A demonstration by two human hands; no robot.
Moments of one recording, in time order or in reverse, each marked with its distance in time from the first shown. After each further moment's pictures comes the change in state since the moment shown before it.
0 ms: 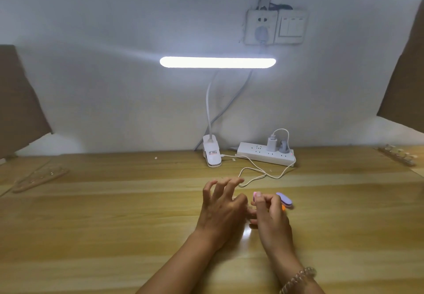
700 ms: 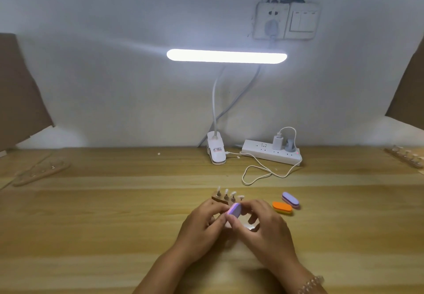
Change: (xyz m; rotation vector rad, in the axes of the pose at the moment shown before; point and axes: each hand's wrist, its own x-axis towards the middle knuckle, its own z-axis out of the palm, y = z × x) left_hand -0.043 -0.034 -0.028 -0.837 -0.349 -0.502; right_hand -0.027 -0.019 0.000 -0.414 -0.159 -0.524
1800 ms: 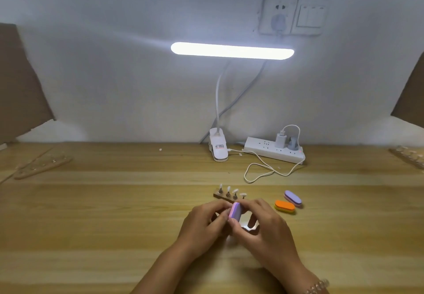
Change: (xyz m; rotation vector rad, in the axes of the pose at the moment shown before) left_hand -0.002 0.008 -0.001 -0.033 -0.033 -0.050; right_hand -0.001 -0.006 -0.004 -0.033 -0.081 -0.028
